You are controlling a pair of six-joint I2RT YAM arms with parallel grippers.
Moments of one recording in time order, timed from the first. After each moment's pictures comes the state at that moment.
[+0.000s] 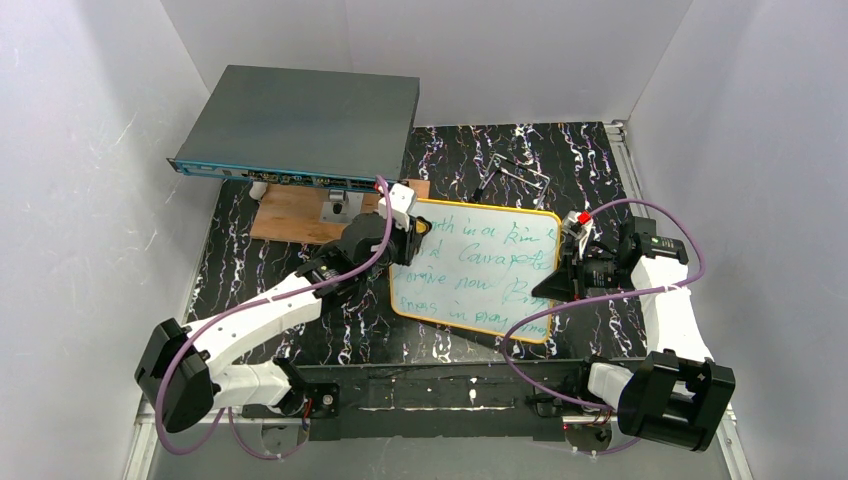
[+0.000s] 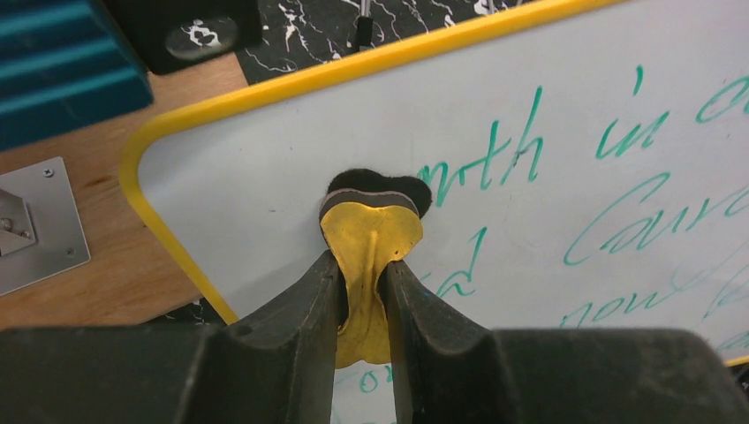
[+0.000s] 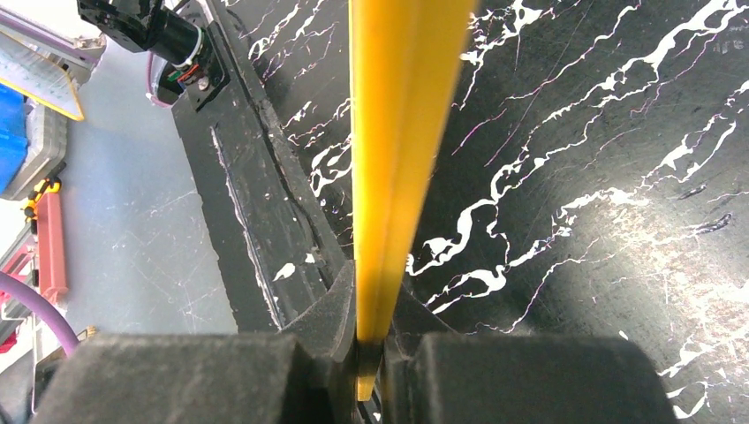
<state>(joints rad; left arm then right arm) -0.81 1.19 0.83 0.00 -0.22 -0.19 -0.18 1.11 0.86 -1.24 -1.16 -0.93</state>
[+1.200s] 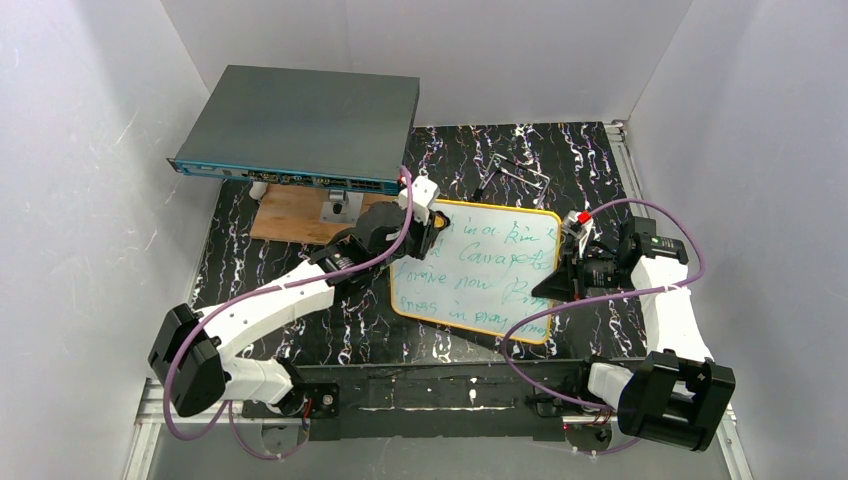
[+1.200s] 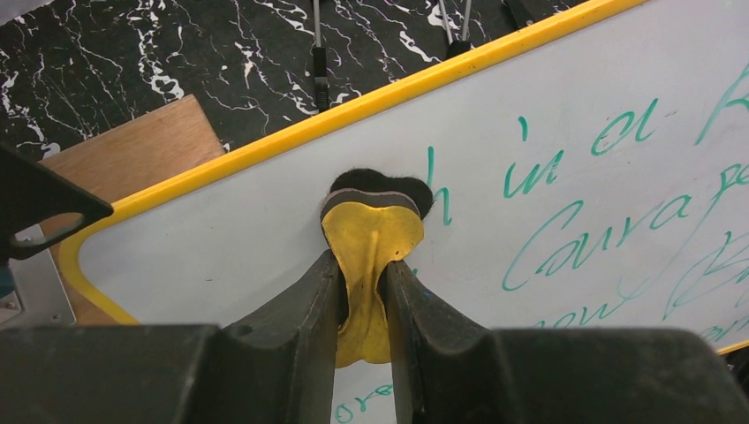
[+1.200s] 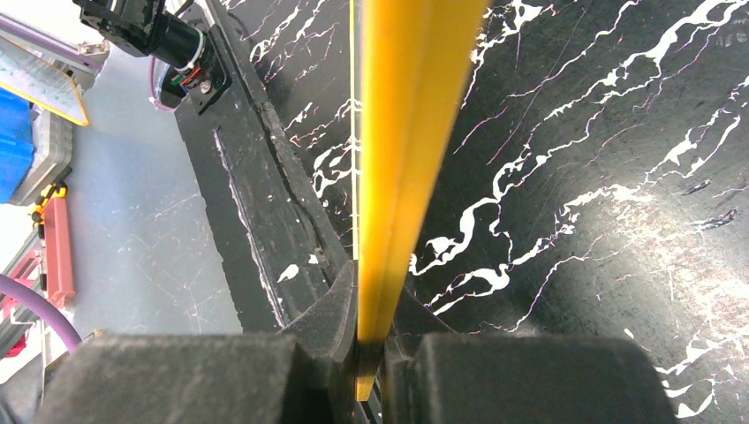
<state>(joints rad) -0.85 1.29 0.96 -0.04 -0.16 -0.09 -0.18 1.11 0.86 -1.24 -1.16 -0.91</state>
